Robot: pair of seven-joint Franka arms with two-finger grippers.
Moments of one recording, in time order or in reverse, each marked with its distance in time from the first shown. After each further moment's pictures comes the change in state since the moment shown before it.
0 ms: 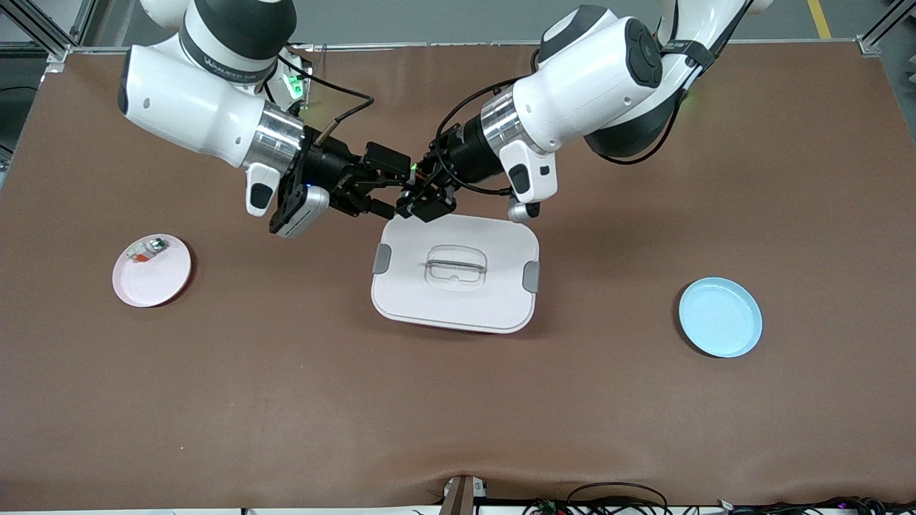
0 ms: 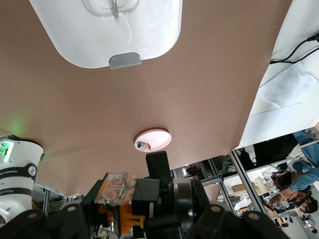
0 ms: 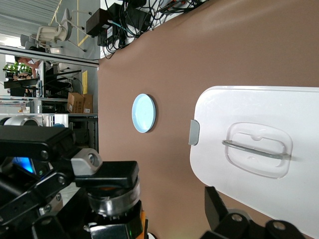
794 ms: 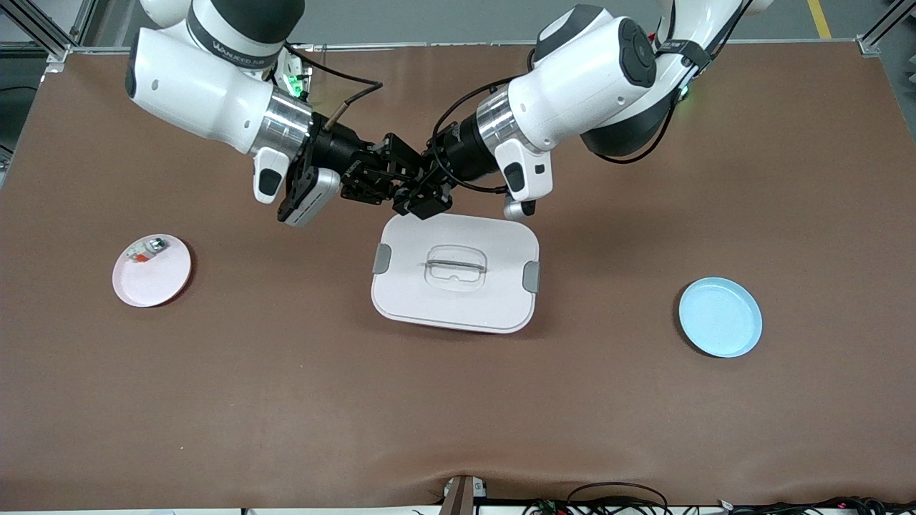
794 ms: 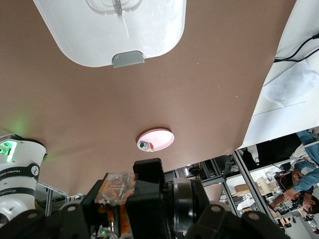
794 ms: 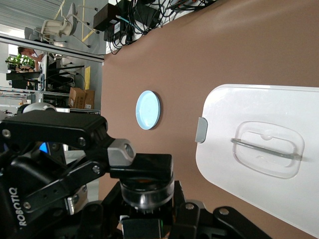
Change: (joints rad) left arm -0.007 0.001 -0.001 -0.004 0.000 0.000 0.000; right arm 0.026 -0.017 0.001 -0.001 -0.011 0.011 -0.014
